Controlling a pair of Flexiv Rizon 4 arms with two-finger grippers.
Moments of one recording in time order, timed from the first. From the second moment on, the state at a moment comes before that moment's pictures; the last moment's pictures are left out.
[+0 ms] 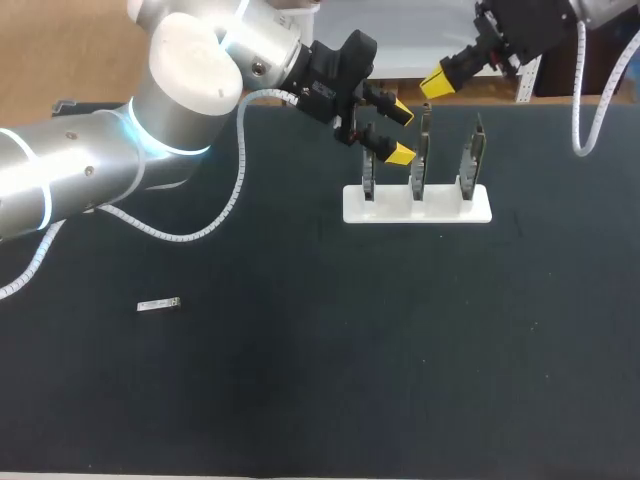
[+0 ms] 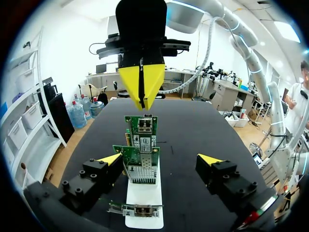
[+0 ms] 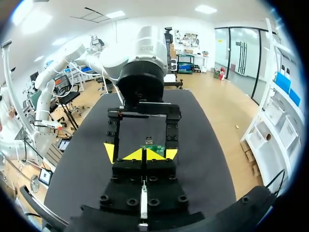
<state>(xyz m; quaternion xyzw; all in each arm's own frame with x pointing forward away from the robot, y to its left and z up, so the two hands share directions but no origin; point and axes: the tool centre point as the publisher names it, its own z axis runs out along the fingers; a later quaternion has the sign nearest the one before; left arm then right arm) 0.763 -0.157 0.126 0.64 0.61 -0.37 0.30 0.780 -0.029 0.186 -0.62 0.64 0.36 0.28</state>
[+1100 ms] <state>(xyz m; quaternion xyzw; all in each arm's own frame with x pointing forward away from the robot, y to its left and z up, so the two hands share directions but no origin) 0.763 -0.157 0.126 0.64 0.61 -0.37 0.30 0.780 -0.028 0.157 -0.61 0.66 0.37 0.25</state>
